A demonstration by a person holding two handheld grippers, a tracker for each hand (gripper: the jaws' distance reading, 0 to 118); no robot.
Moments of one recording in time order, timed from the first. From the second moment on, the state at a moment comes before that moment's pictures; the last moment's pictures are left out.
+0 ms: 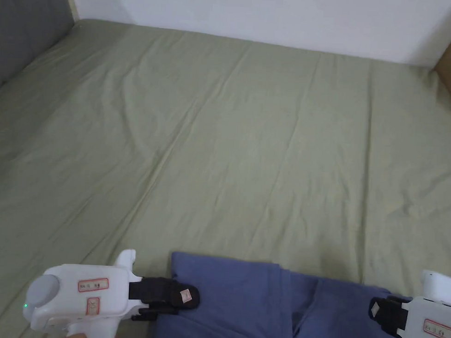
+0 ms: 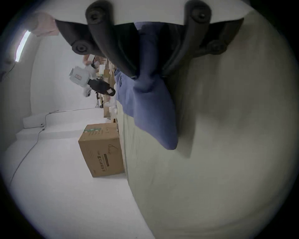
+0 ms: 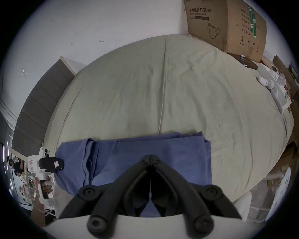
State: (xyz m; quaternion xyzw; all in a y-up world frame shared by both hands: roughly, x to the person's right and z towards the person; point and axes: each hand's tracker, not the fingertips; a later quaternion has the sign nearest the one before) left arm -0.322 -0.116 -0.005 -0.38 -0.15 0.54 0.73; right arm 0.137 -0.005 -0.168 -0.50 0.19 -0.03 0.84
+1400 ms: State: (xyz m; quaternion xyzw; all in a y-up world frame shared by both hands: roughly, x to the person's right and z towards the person) left arm -0.152 -0.001 -0.125 -0.55 -0.15 0.22 0.79; right arm 0.220 -0.018 -0.166 -0.49 0.16 -0.12 0.85
